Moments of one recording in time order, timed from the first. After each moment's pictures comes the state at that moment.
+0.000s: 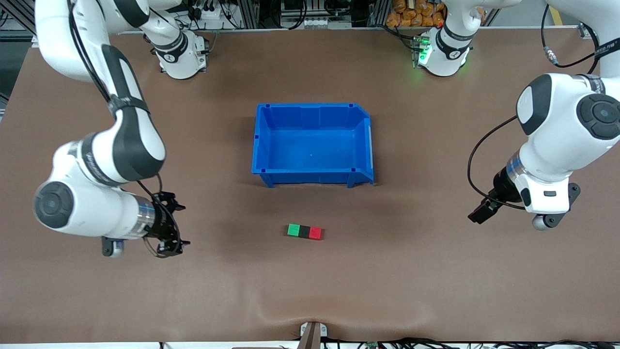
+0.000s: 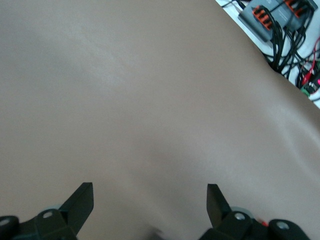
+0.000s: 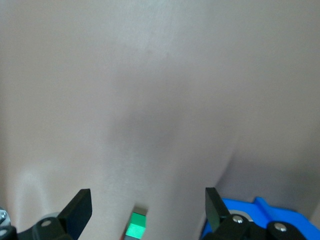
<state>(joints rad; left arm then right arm) -0.10 0.27 -0.08 -1.62 0.05 2.04 -0.91 0.15 0.70 0.09 -1.02 0.12 1.66 1.51</state>
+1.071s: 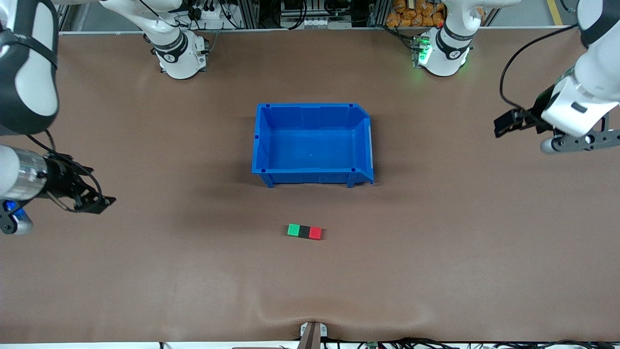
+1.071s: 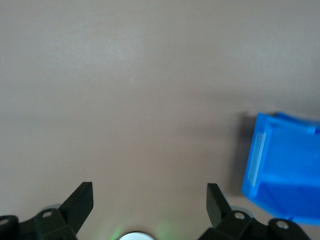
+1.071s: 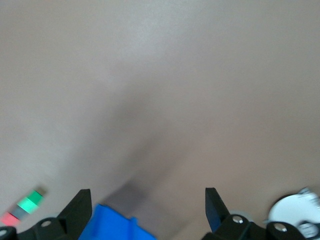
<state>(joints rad) -0.09 0.00 -0.05 -1.62 0.05 1.56 -0.16 -0.01 0.50 0.05 -1.02 0.05 1.31 0.82</state>
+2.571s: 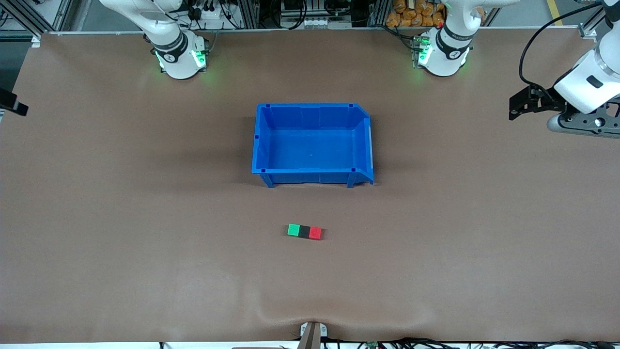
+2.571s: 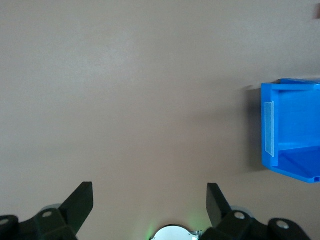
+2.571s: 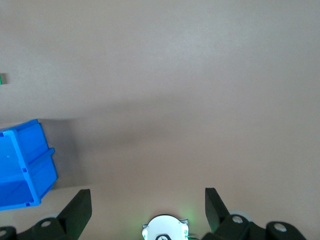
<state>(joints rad) -0.04 -0.04 -0.07 -1.62 0.05 1.54 0.04 -0.04 0.13 -0.12 -1.18 0.04 1.18 -0.01</state>
